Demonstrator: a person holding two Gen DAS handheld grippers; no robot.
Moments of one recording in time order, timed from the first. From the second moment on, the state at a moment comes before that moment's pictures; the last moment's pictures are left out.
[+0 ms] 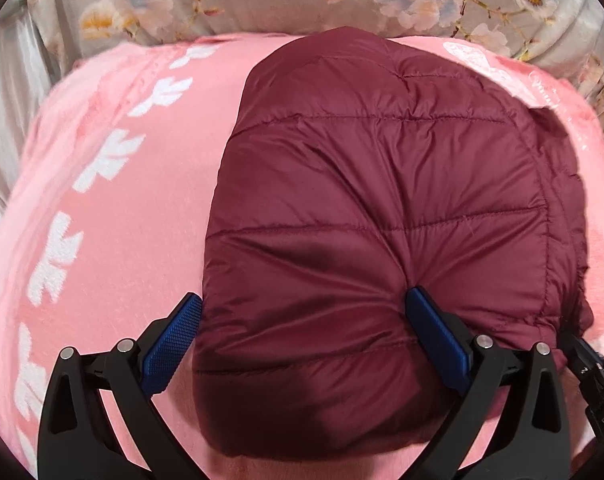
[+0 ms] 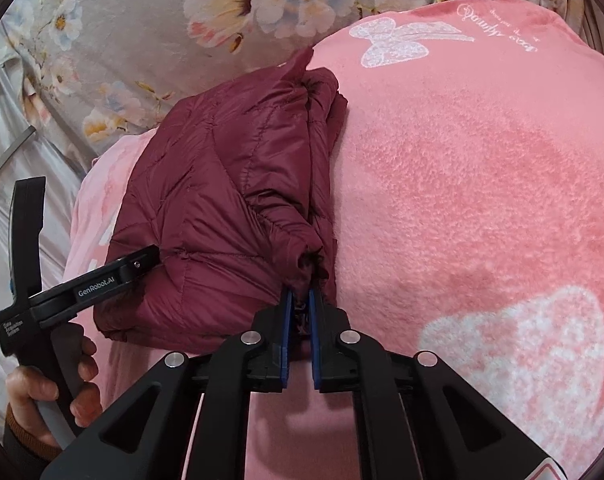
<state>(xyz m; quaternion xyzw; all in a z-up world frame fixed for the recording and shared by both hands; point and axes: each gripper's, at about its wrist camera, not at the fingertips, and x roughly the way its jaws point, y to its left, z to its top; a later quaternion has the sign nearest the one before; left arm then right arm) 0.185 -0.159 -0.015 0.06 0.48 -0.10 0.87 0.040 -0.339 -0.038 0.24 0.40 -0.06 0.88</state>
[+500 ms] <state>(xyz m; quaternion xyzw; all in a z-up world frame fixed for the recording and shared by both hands) 0.236 -0.111 -0.003 -0.06 0.52 -0.15 0.84 0.100 -0.376 -0.026 0.32 0.40 -0.05 0.86</state>
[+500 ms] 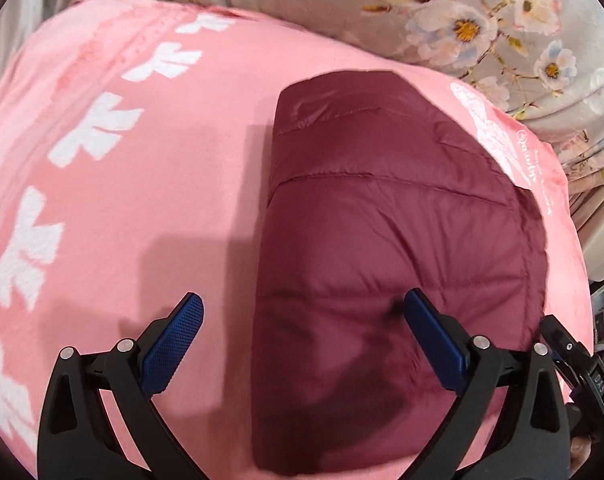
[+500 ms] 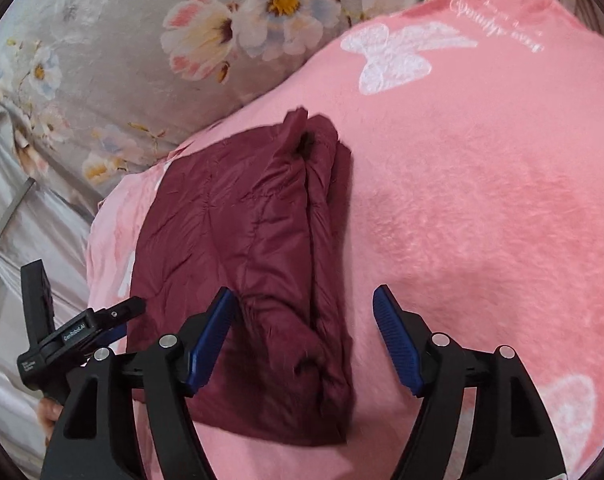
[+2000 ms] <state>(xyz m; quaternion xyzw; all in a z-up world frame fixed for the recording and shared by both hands) 0.160 -0.167 0.095 -0.02 0.39 -0.30 0.87 0.032 -0.341 0.061 0.30 0.27 -0.01 0.92</state>
